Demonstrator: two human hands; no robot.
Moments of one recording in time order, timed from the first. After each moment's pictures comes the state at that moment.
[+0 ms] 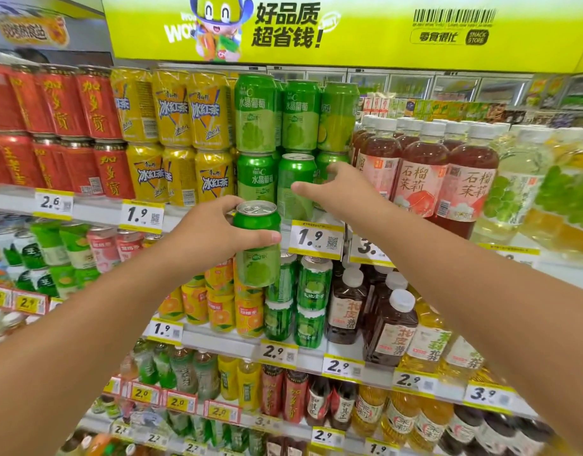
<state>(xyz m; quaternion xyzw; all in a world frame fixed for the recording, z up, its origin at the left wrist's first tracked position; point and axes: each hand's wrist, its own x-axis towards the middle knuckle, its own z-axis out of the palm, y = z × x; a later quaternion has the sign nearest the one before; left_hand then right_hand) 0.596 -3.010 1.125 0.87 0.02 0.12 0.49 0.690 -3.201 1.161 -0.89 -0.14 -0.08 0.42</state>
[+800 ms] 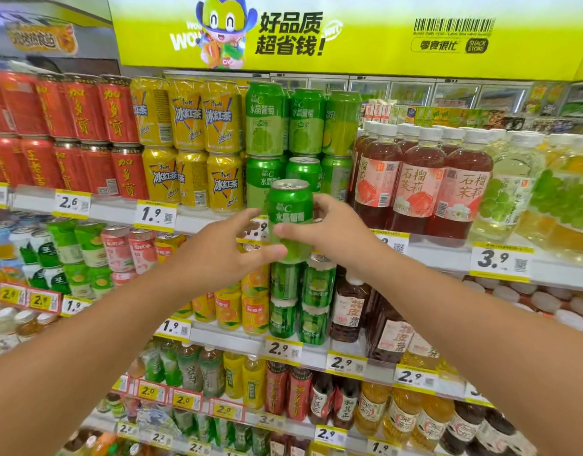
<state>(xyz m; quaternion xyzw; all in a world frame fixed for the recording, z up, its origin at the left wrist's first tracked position) 0.577 -2.999 1.103 0.94 -0.03 0.12 0.31 0.644 -3.192 1.118 -0.83 -0.23 -0.03 0.51</state>
